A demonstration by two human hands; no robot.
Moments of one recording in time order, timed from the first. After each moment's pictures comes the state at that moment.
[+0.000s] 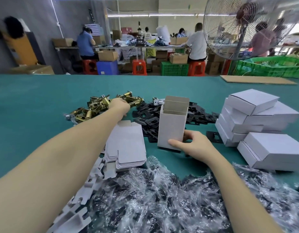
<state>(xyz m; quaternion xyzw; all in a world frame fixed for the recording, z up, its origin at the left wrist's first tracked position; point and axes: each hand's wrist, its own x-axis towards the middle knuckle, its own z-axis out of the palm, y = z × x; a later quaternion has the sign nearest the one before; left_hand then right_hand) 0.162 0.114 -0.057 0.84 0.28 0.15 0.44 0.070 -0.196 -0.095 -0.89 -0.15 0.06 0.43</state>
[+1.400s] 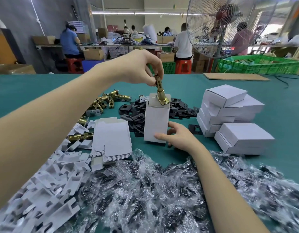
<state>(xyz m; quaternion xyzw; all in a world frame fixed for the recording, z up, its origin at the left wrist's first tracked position) 0.062 0.002 0.109 0.95 -0.22 0.10 0.22 0.067 -0.201 -0.091 -0.86 -0.16 0.09 0.48</state>
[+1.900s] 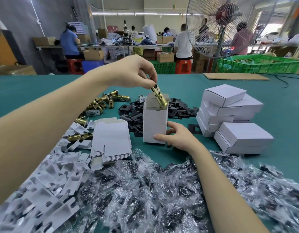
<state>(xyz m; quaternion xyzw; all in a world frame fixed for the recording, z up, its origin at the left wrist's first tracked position) 0.059 0.015 0.101 0.94 -0.23 0.07 0.23 0.067 -0.201 -0.091 -0.85 -0.18 0.09 0.48</state>
